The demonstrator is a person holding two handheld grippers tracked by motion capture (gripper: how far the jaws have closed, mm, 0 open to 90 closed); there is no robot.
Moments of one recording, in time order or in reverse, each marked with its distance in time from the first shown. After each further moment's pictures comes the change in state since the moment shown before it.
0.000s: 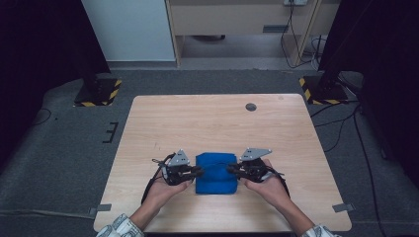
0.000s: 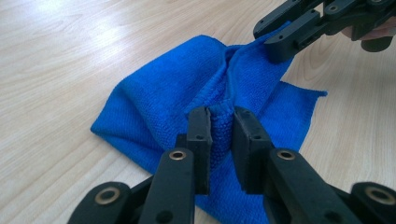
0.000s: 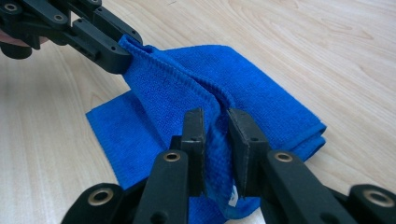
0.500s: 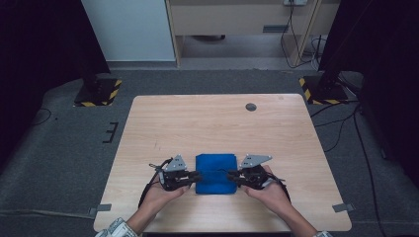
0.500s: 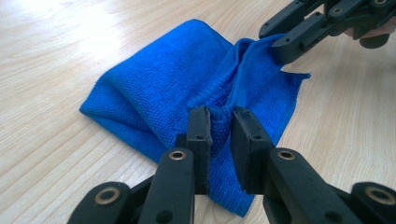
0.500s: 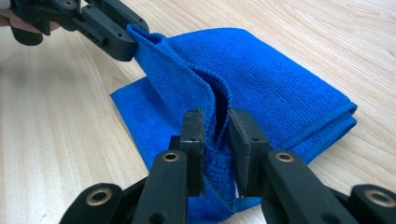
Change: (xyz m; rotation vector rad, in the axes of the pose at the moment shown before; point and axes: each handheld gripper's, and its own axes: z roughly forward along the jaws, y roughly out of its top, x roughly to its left) left arm -0.007 -0.010 -0.010 0.009 -0.016 0.006; right arm 0.014 -0.011 -0.004 0.019 0.034 -0.007
